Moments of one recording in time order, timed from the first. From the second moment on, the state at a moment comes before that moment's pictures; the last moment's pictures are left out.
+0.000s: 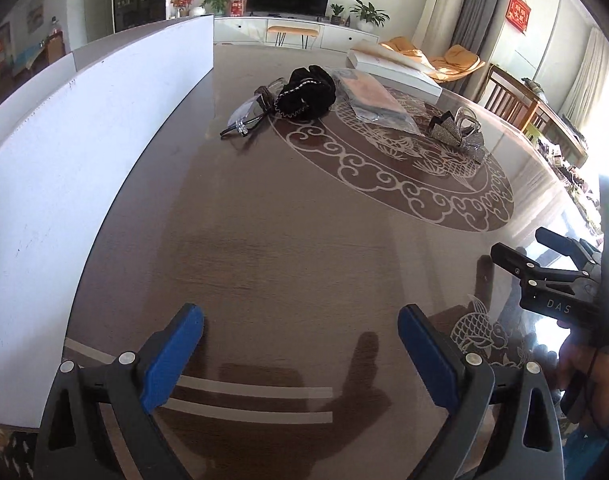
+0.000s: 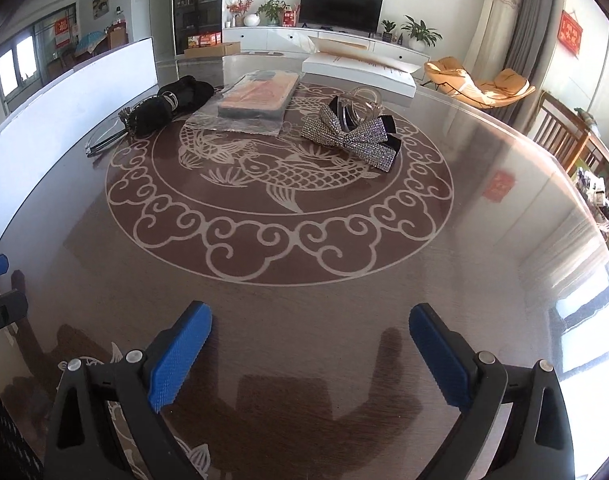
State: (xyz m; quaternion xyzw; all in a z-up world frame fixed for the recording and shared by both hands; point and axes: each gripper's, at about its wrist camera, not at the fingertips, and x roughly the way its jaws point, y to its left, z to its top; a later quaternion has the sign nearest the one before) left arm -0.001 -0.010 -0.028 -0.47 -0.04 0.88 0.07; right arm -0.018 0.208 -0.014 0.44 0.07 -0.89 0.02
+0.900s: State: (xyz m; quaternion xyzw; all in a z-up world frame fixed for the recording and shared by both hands) left arm -0.003 0.009 -0.032 -0.47 0.02 0.88 0.05; right arm -0.023 0.213 -0.017 0.46 0.04 -0.89 0.03
